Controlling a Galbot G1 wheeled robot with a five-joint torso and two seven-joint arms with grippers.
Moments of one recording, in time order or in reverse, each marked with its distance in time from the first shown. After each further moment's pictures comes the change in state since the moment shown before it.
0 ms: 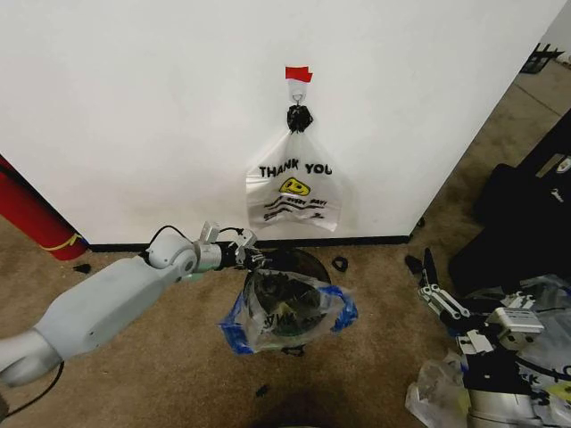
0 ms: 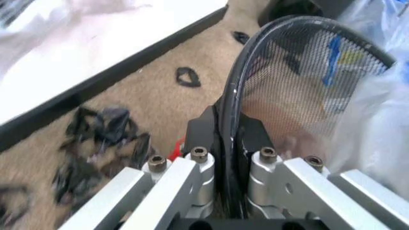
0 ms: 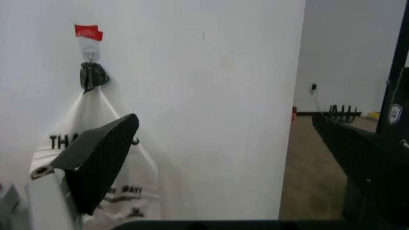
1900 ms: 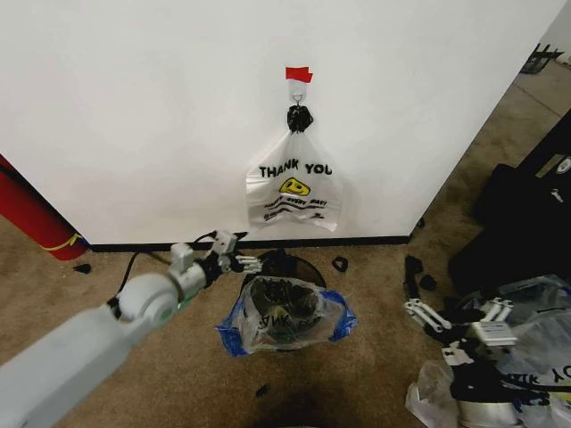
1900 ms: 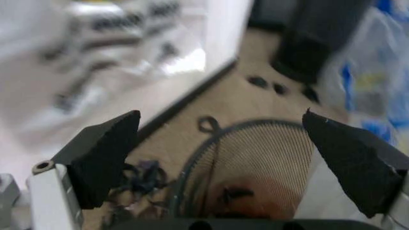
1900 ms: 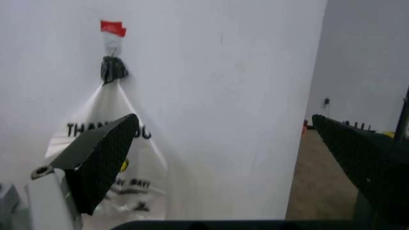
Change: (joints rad) left arm 0.191 0.032 -0.154 -0.160 0.199 -0.219 -0.055; right arm -0.034 0.030 0.025 -0.047 -0.053 0.111 -0.084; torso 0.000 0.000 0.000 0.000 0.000
